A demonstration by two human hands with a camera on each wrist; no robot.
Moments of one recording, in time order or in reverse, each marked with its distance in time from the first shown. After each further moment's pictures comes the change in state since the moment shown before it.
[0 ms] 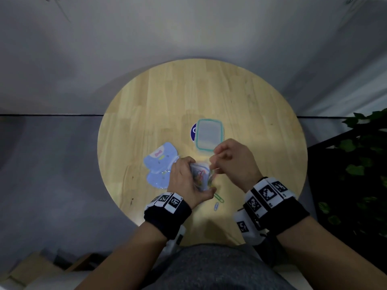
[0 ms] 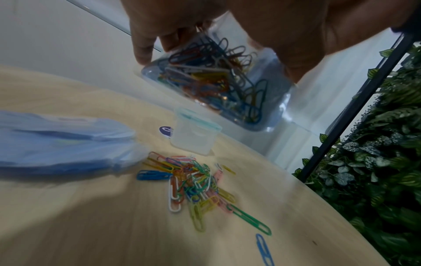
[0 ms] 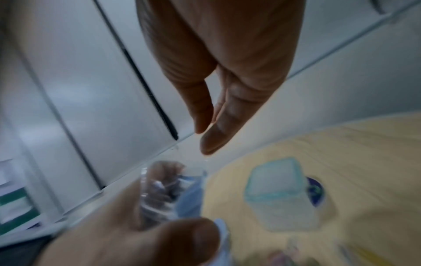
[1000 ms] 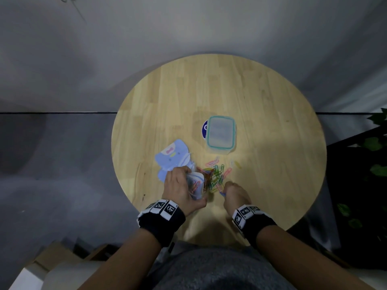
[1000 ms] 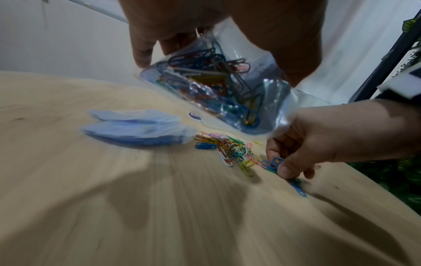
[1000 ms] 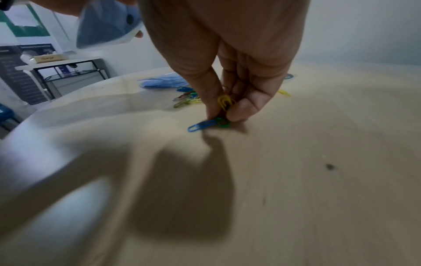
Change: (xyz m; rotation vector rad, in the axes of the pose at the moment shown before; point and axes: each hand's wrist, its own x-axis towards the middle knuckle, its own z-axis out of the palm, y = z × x) left_hand -0.026 -0.030 -0.023 0.193 -0.115 -0.066; right_hand 0.000 0.130 0.053 -0.955 -0.161 0.076
